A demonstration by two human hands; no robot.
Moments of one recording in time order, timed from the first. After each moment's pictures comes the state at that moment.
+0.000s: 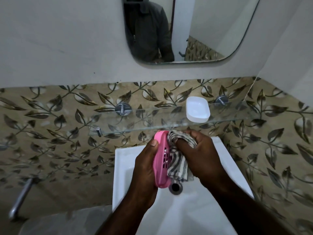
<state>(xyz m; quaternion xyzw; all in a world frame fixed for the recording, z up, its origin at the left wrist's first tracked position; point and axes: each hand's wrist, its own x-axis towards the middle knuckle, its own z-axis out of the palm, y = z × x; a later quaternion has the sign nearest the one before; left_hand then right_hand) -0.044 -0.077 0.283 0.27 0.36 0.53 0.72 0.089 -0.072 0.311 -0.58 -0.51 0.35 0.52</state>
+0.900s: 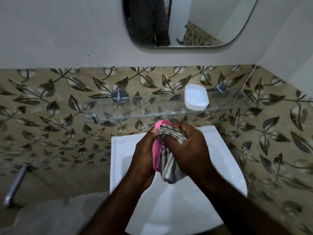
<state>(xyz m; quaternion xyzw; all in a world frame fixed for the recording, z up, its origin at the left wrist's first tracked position) -0.047 -0.064 0.270 0.29 0.37 0.48 0.74 0.064 -0.085 0.301 -0.56 -0.55 0.32 0.52</state>
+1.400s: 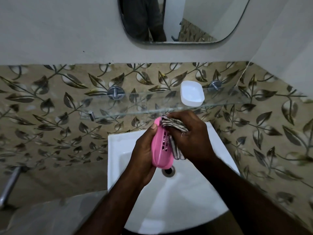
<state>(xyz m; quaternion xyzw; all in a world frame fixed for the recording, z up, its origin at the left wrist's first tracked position) -0.045 -0.066 0.266 0.29 0.32 0.47 0.77 0.087 -0.070 0.295 -0.53 -0.68 0.11 0.48</state>
